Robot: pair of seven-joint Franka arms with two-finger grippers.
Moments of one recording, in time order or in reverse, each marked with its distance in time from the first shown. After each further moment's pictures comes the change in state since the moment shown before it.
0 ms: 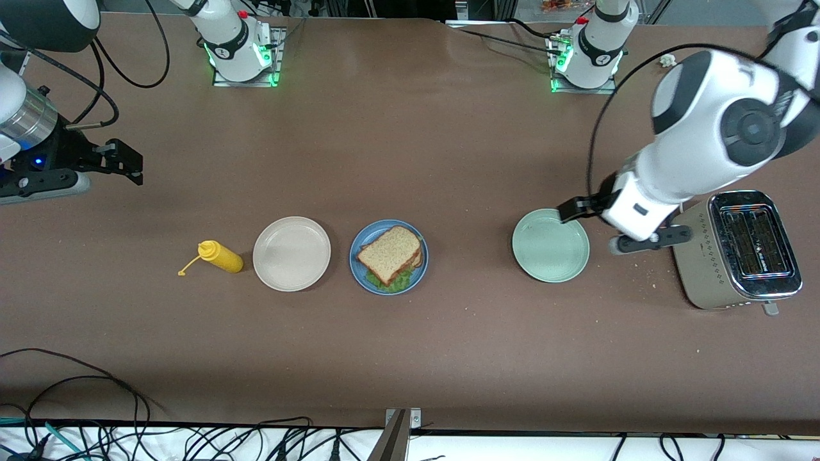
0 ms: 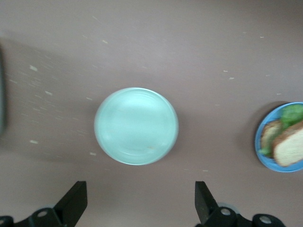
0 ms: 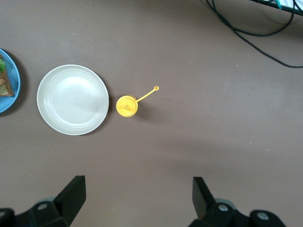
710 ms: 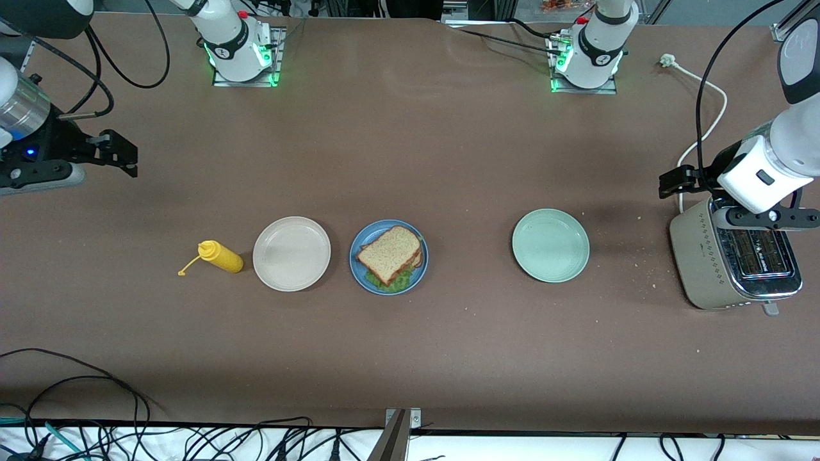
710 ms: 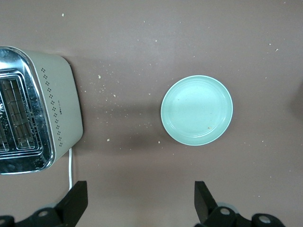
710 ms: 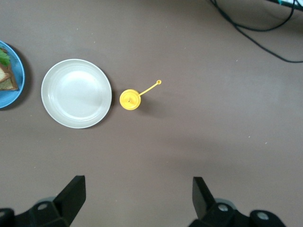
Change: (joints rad) left arm 0.185 -0.086 0.003 0.047 0.071 -0.193 0.377; right arm 0.012 -0.001 0.003 0.043 -0.006 -0.066 0.011
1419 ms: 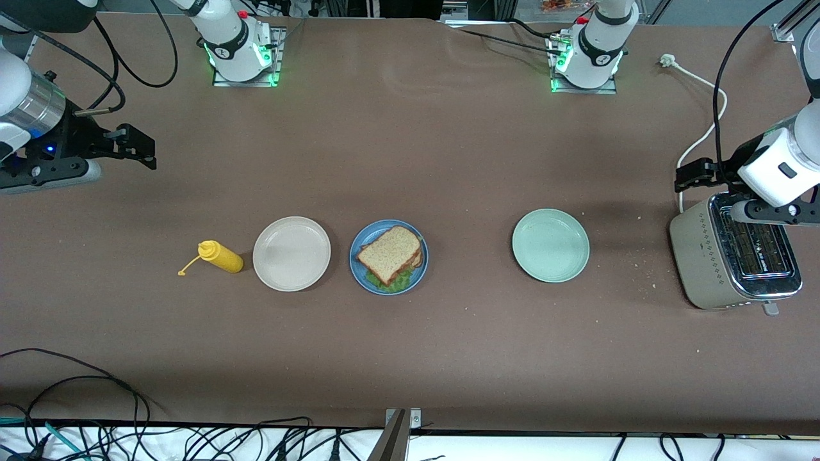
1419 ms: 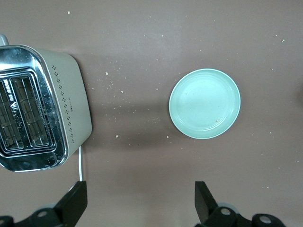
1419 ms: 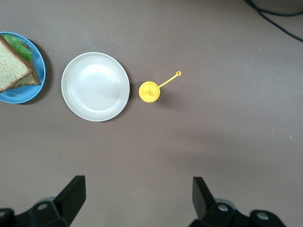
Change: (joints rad) left arm 0.045 -0.018 -0.004 -0.006 0.000 -0.023 0.073; right arm 0.007 0.001 0.004 0.001 0.068 -0.042 0.024
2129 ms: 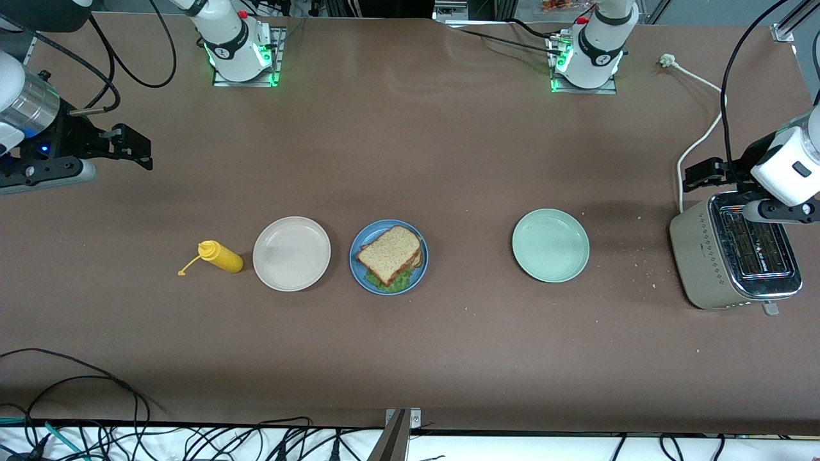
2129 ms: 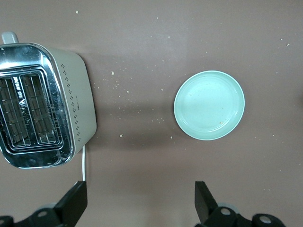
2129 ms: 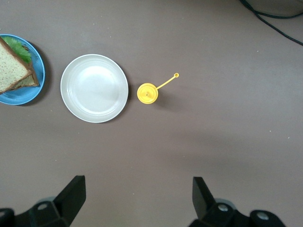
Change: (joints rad) left arm 0.024 -0.004 0.000 0.004 0.000 -0.002 0.001; right arm -0.005 0.001 -0.003 0.008 0.000 0.001 -0.007
